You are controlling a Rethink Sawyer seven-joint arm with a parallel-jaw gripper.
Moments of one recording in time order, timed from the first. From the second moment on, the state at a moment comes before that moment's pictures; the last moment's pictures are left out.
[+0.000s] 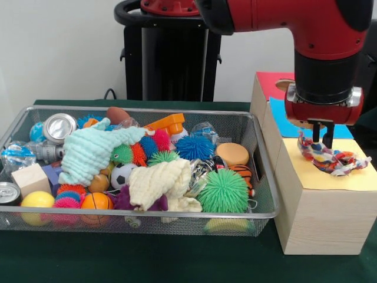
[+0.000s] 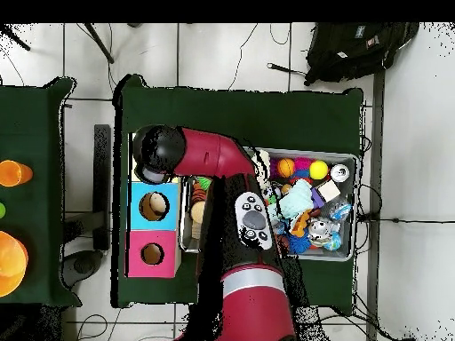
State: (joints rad) arm -0.09 -0.50 0.10 1.36 0.15 0.82 2.01
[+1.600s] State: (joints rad) arm 0.05 -0.37 0.04 1.26 0.06 0.57 2.01
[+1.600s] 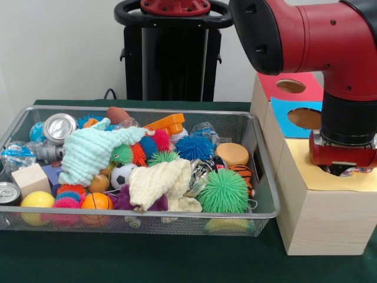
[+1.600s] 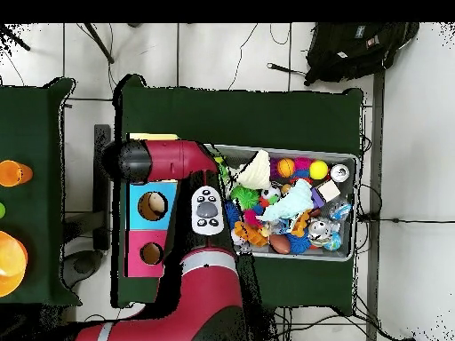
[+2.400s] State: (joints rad) arm -0.04 -0.43 0.08 1.32 0.06 0.59 2.01
